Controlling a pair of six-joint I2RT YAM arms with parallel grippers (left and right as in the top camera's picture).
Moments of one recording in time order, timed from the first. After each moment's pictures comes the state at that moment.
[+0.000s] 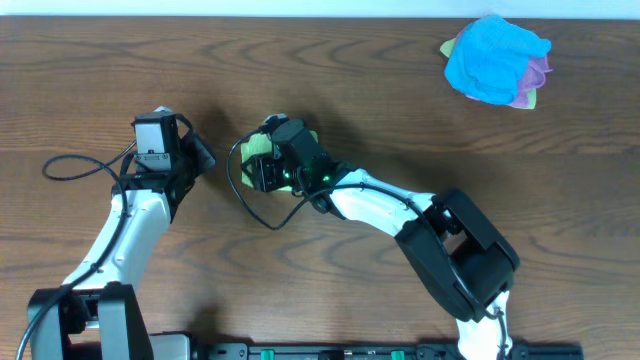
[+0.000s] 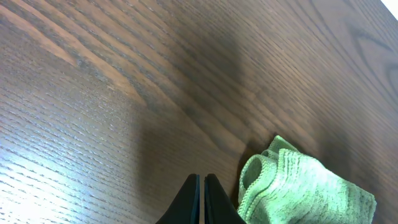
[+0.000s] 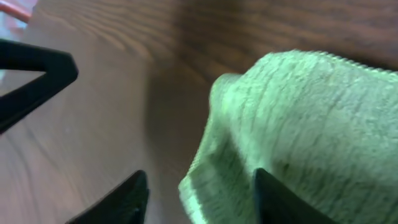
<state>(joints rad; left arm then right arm) 0.03 1.49 0.82 -0.21 0.10 -0.59 0.77 2.06 1.24 0.12 -0.26 0.56</state>
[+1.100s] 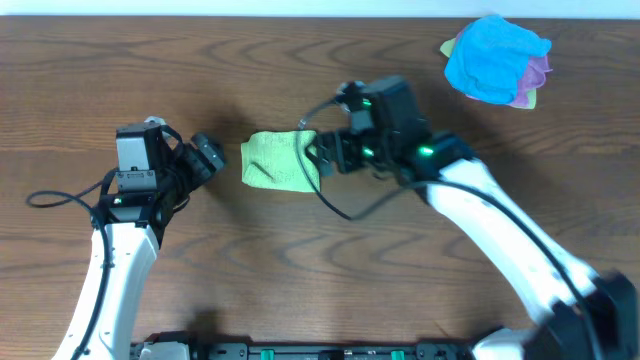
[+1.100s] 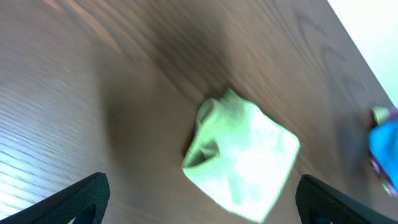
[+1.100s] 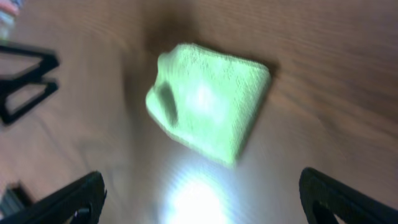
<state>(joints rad) 0.04 1.25 0.82 -0.46 0.26 -0.67 0.49 1.52 1.25 -0.61 -0.32 0.26</state>
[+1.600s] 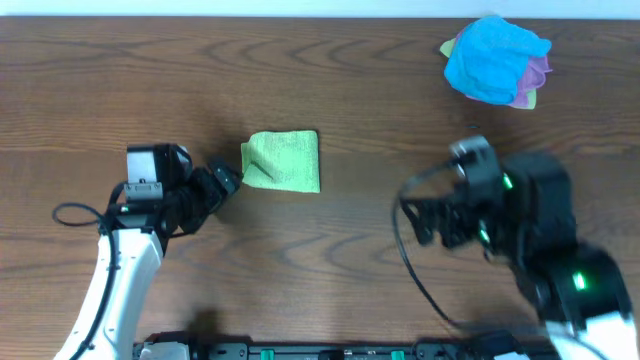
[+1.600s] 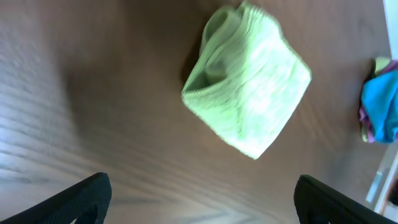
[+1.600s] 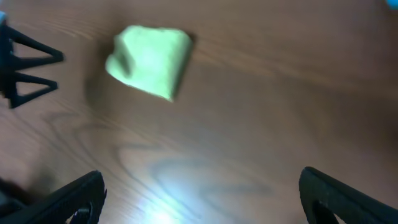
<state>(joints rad) 0.04 1.24 0.71 -0.51 0.46 -0.72 0.21 0.86 0.98 -0.94 -0.30 0.11</state>
